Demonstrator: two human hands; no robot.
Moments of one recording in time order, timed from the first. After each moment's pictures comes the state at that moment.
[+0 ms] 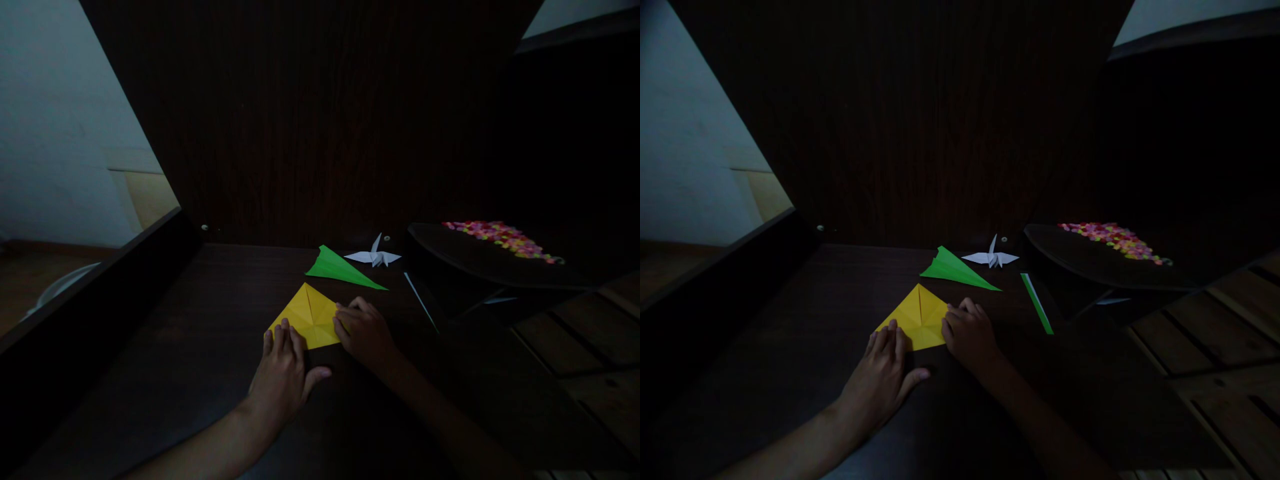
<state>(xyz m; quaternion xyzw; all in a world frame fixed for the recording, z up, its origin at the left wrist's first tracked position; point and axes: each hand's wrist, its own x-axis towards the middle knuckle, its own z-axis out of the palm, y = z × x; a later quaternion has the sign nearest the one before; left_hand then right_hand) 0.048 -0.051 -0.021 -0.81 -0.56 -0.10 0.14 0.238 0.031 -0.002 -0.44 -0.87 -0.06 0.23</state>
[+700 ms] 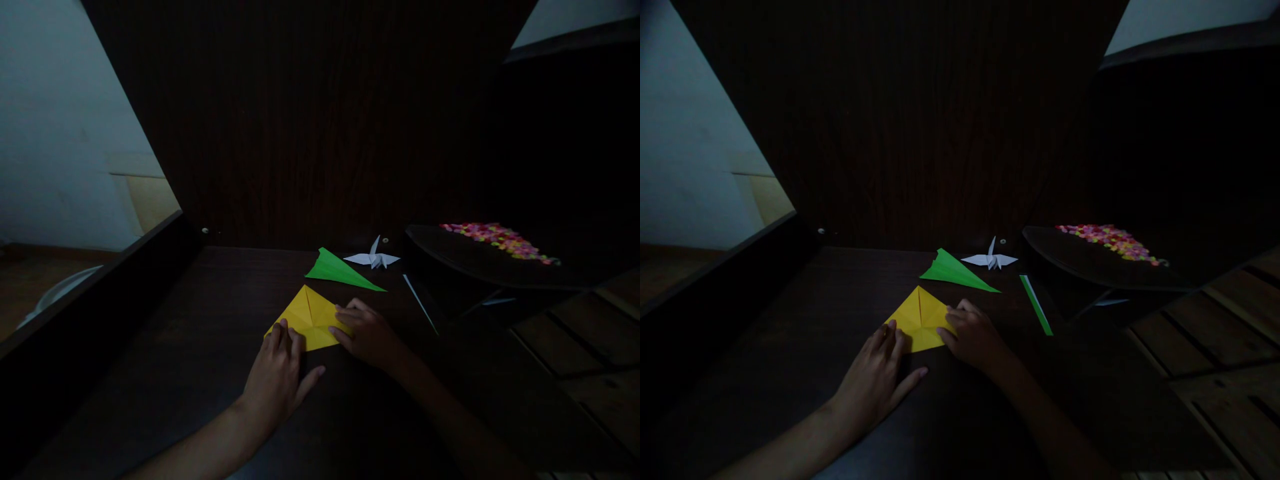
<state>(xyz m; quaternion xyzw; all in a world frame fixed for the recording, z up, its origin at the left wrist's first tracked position) 0.044 -0.049 0.004 -0.82 -0.56 -0.06 0.11 0.249 0.035 0.007 -0.40 -0.90 0.04 0.20</state>
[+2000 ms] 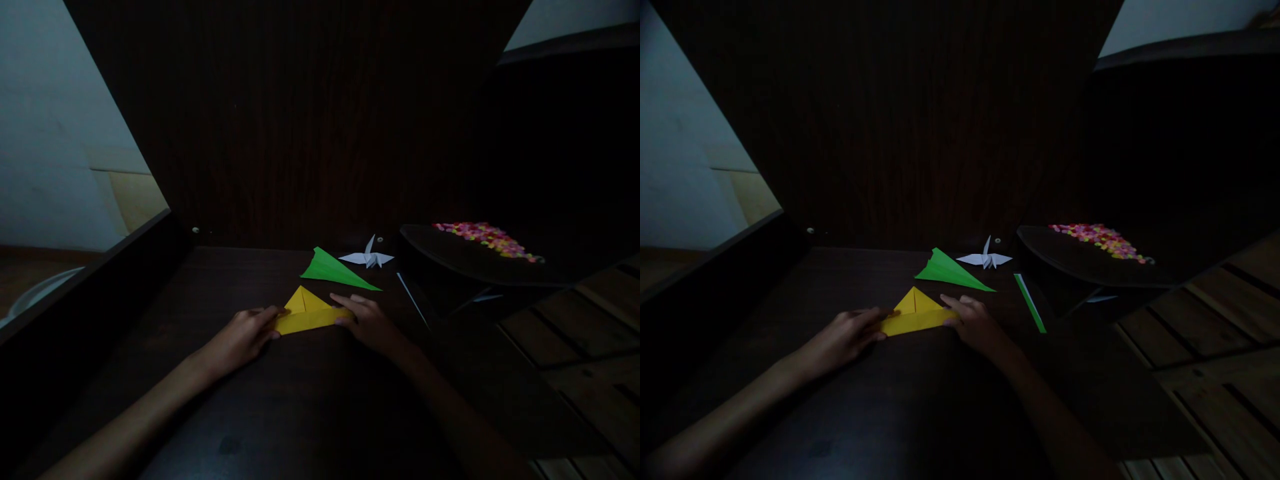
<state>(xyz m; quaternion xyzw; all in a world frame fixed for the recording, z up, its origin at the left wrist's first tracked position) -0.032 0.009 0.026 -0.83 -0.48 -0.18 -0.23 0.271 0.058 -0.007 -0.47 -0.85 0.15 0.19</state>
